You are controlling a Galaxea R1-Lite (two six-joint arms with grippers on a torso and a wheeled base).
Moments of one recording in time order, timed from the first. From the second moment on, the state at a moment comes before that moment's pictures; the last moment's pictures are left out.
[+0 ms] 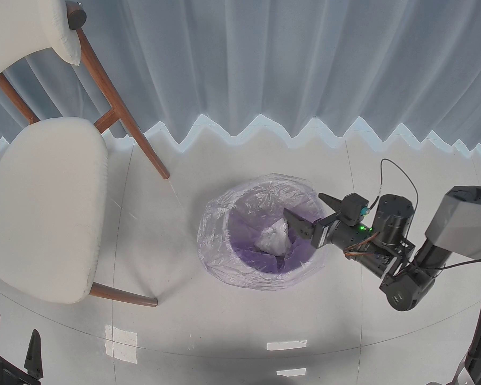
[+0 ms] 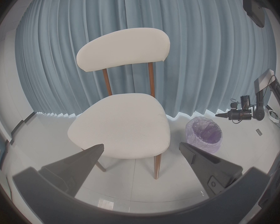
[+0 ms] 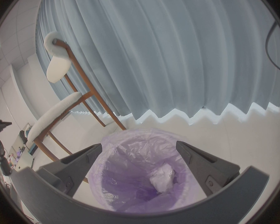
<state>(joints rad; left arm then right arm) 0.00 0.02 -0.02 -0.05 0.08 0.05 0.48 2.17 -0.71 -1.44 0.13 0.07</state>
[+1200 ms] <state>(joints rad) 0.00 0.02 -0.02 -0.03 0.07 0.03 0.12 0.53 -0.04 -0.41 0.07 0.03</state>
